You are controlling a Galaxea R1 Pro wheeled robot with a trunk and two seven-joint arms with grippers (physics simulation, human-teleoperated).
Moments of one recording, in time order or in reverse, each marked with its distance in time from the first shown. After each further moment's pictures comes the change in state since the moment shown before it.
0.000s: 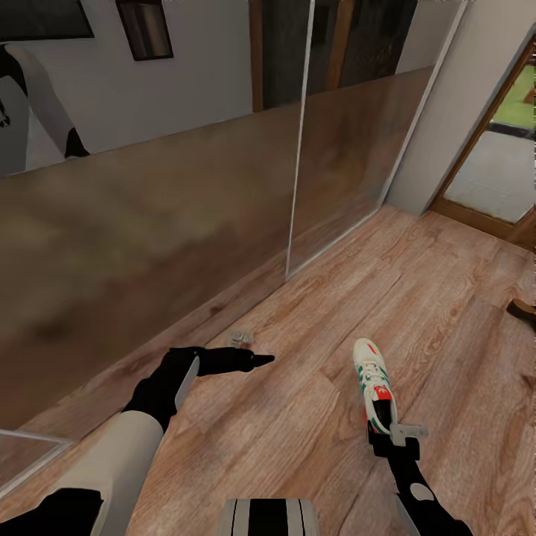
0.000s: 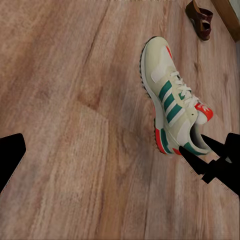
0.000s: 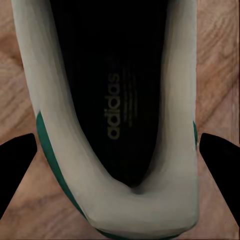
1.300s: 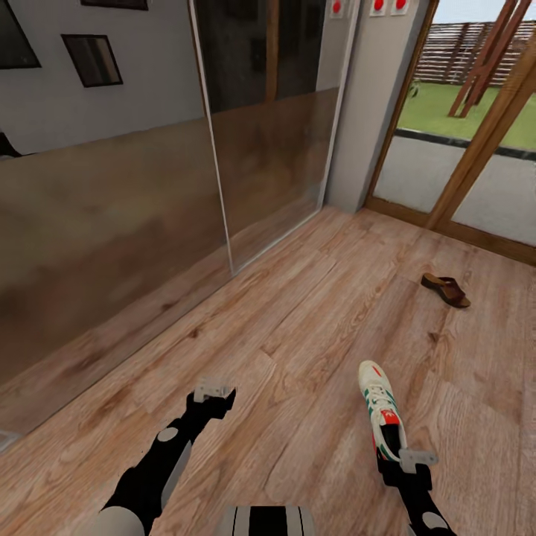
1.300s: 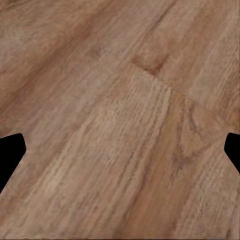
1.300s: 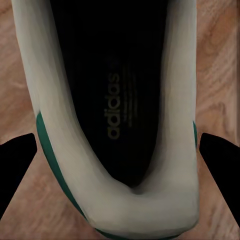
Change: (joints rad) left arm 0.325 0.014 -0.003 -0.004 -0.003 -0.576 0.639; right arm 0.018 -0.041 0.000 0.144 -0.003 -0.049 -0.003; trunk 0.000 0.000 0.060
